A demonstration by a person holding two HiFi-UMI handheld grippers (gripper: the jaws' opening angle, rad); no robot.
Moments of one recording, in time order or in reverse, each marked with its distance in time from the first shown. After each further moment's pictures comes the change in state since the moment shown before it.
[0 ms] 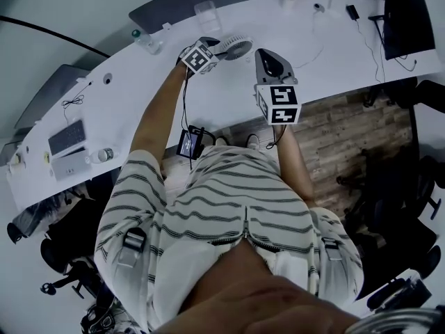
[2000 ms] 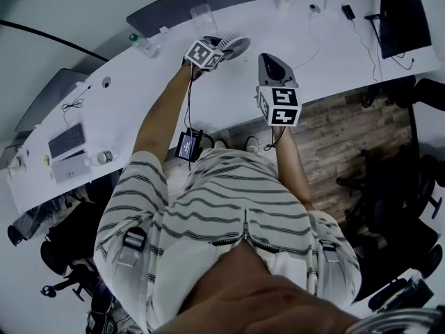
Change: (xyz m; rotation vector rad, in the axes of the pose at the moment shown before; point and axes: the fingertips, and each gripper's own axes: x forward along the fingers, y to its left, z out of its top) left arm 0.005 -0.008 0.045 -0.190 -0.060 -0.053; right arm -0.013 -0.023 -0.016 0.068 0.026 -0.060
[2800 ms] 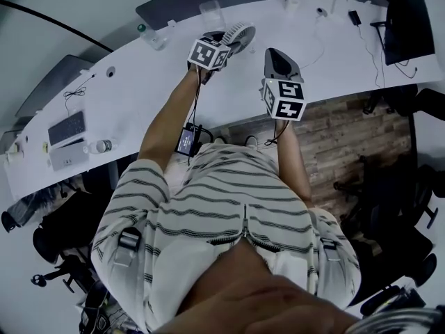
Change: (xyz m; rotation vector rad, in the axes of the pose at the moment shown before) left arm -0.070 -0.021 0.044 -0.180 -0.156 0.169; right arm -0.003 0.000 0.008 0.025 -0.007 -0.003
